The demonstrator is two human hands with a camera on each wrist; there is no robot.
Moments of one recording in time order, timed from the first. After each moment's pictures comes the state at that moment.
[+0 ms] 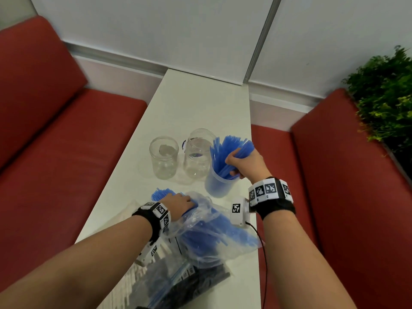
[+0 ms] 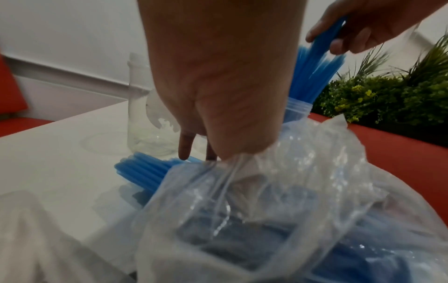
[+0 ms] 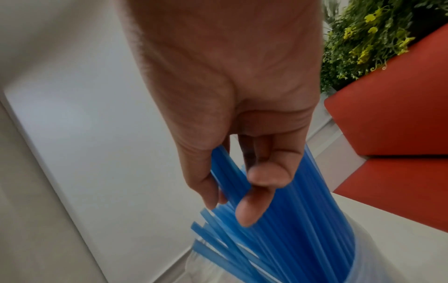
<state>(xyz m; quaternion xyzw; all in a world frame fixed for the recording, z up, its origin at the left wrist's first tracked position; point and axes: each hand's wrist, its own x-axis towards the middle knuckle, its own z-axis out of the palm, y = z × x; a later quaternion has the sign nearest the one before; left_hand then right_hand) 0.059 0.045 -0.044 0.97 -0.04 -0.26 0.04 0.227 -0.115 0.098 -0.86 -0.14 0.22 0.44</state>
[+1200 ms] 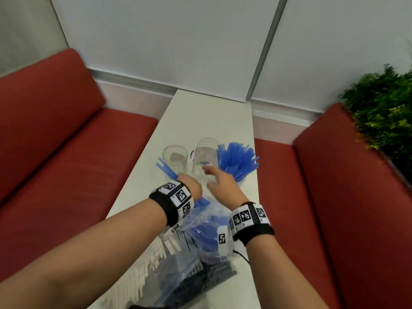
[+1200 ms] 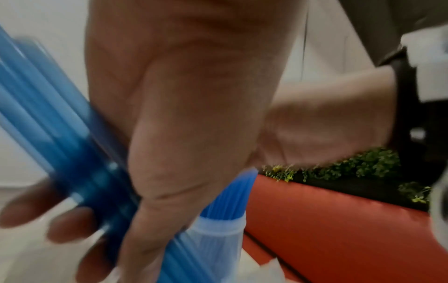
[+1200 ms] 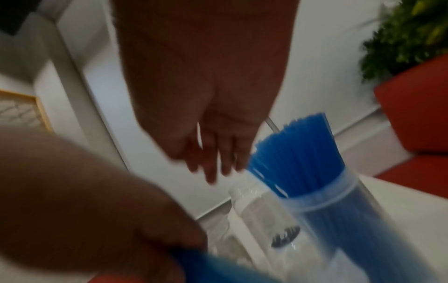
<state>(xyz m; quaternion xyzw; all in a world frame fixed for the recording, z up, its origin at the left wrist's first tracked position) 0.060 0.005 0.095 0.94 0.08 -0.30 -0.14 0.125 -0.102 0.081 -0.84 -0.37 0.20 0.34</state>
